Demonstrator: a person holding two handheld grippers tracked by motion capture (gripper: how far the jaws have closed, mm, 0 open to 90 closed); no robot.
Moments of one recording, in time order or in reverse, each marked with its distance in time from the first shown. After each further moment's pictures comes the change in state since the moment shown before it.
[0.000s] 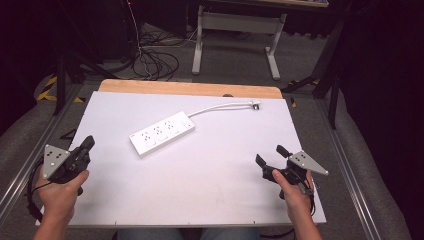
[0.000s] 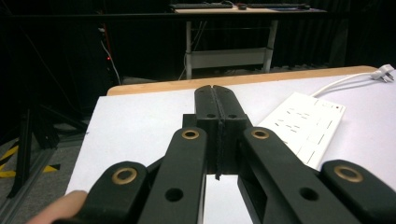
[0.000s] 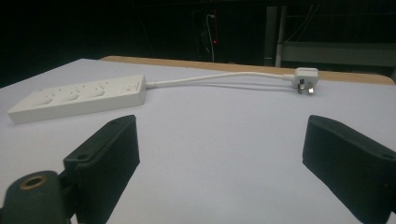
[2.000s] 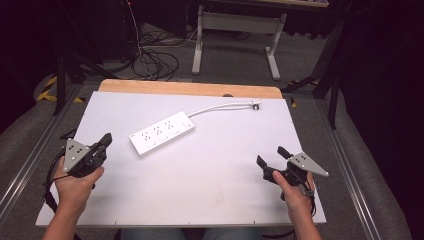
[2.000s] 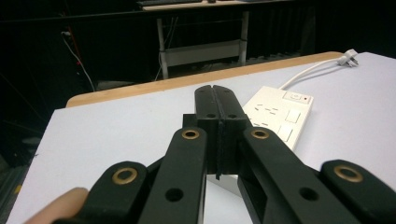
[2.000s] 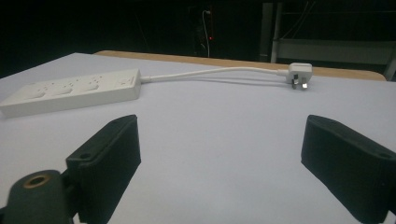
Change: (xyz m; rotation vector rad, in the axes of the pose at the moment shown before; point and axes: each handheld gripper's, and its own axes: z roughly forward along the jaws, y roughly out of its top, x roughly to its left) left arm -0.022 0.003 0.023 0.018 -0.108 0.067; right arm 0.000 -0.003 -0.002 0.016 -0.020 -0.013
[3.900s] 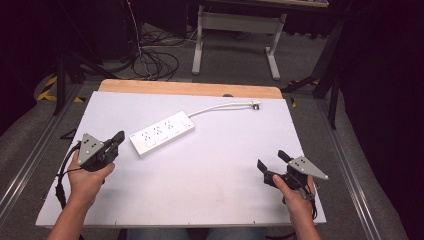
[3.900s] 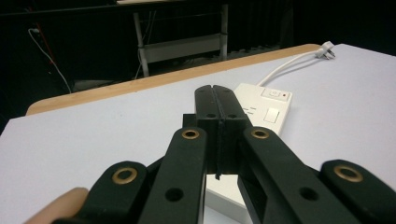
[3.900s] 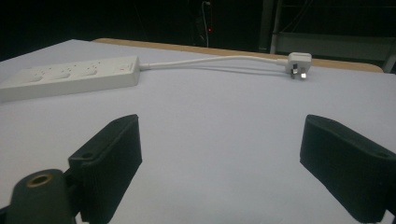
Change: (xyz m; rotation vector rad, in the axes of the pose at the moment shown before) left arm -0.013 0.003 0.026 0.027 -0.090 0.022; right arm 0.002 -0.007 -0.007 0.030 -0.008 -0.022
